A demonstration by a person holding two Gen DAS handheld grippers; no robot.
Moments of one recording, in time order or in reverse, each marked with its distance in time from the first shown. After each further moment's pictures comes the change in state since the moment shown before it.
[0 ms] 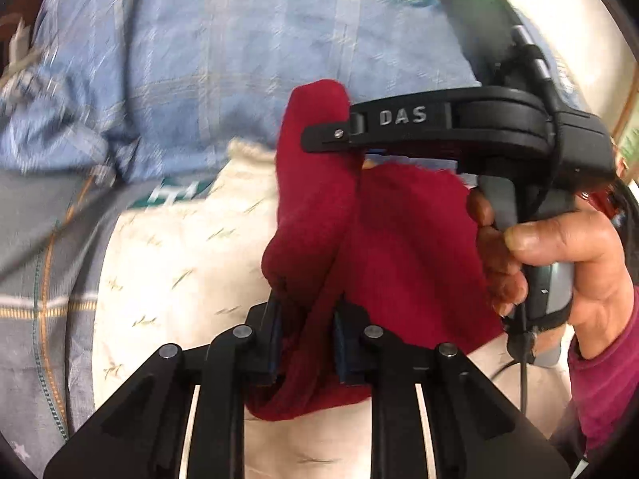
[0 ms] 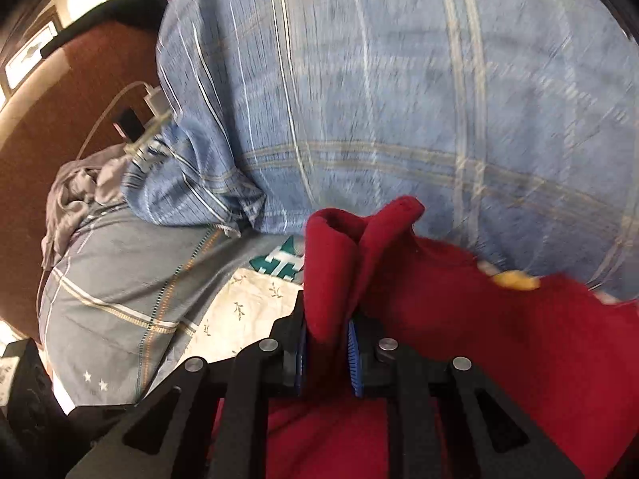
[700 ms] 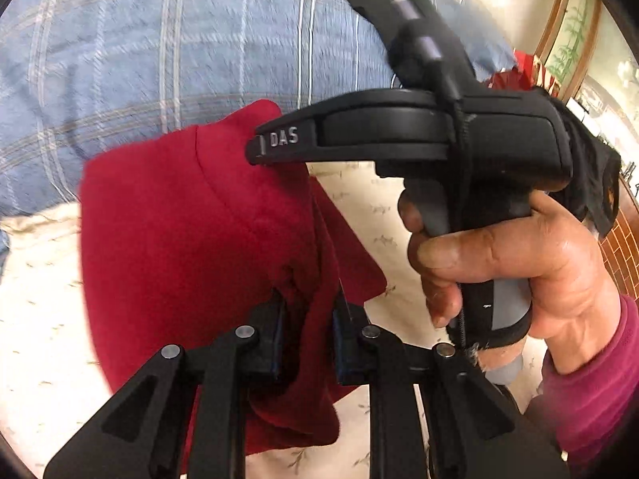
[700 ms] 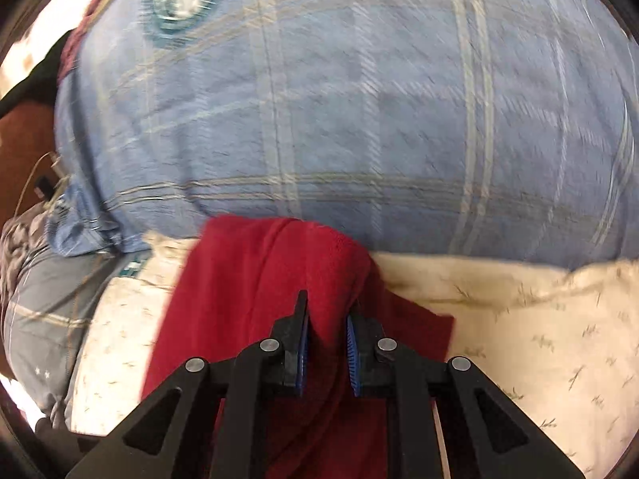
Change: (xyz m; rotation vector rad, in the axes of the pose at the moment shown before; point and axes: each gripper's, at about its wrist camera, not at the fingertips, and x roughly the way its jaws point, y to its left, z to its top) left arm 0.087 -0.210 0.014 0.240 0.123 -0.234; right arm -0.101 -0.199 -0.063 0.229 -0.033 -0.278
